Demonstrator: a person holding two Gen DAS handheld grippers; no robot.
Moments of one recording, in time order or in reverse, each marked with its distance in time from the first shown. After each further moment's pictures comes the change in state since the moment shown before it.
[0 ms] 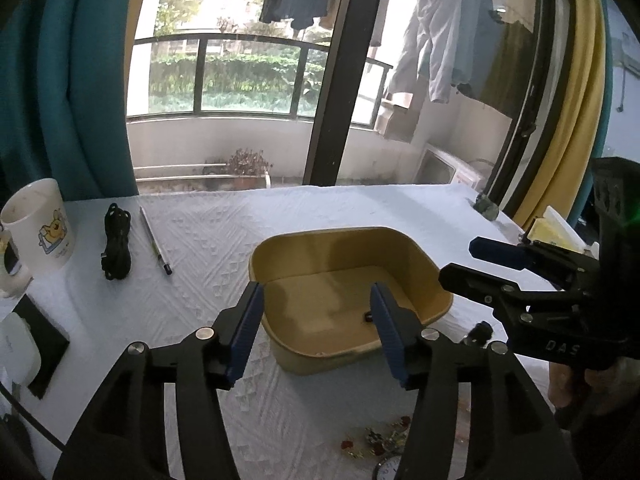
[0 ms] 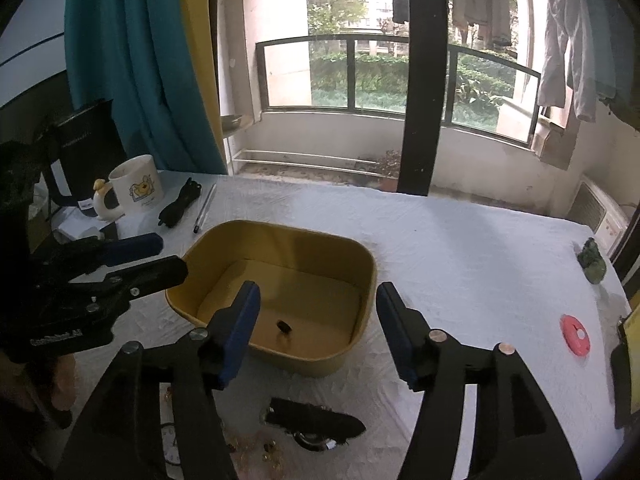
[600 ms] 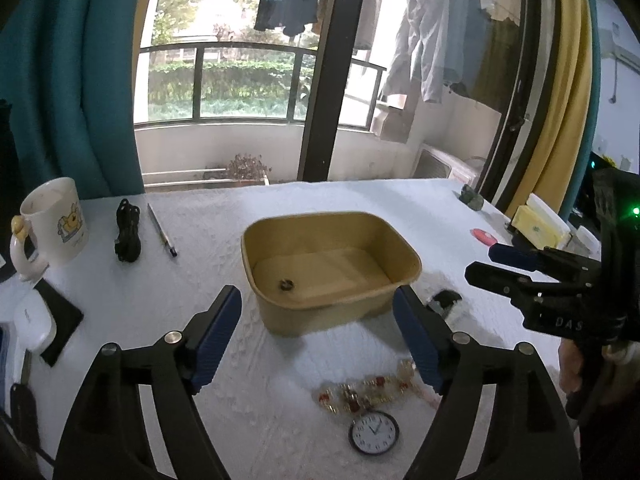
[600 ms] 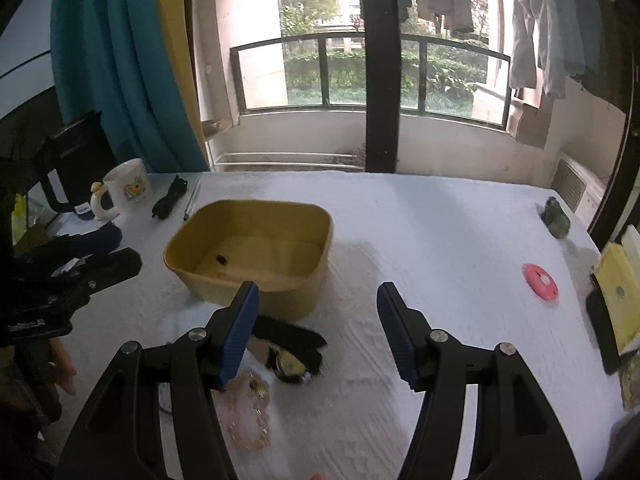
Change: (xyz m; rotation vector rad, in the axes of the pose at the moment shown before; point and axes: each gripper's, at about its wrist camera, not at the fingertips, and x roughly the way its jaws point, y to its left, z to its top) left arm -0.033 -0.014 -0.022 0.027 -0.011 0.003; right arm -0.037 -0.012 -0.030 0.081 0.012 -0.053
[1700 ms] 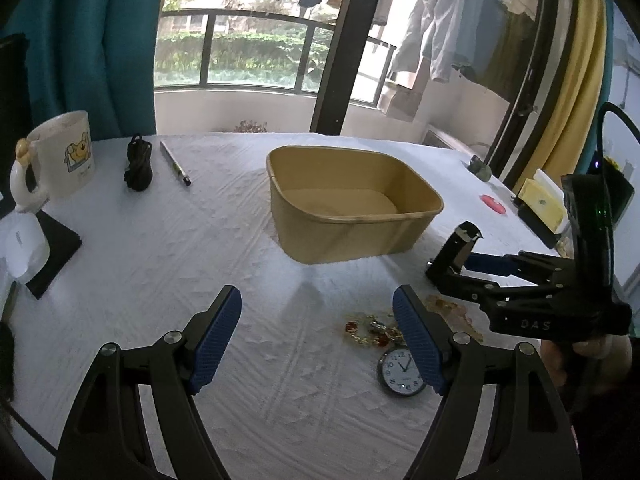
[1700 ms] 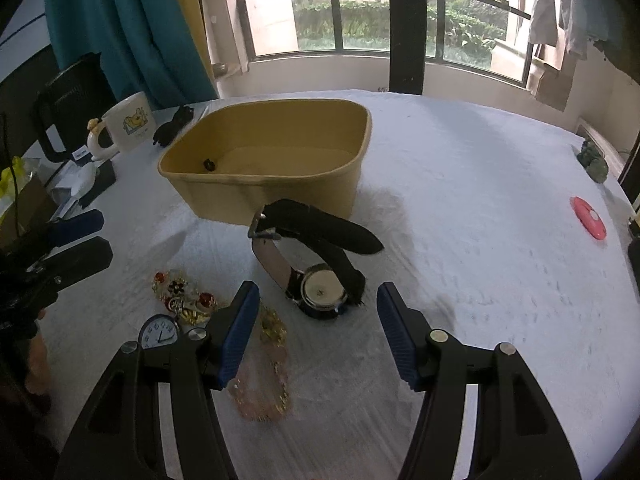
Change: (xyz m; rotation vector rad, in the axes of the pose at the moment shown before) left arm 0.003 0.025 -0.042 -0.067 0.090 -0.012; right arm 0.044 0.014 -0.045 -0.011 0.187 0.051
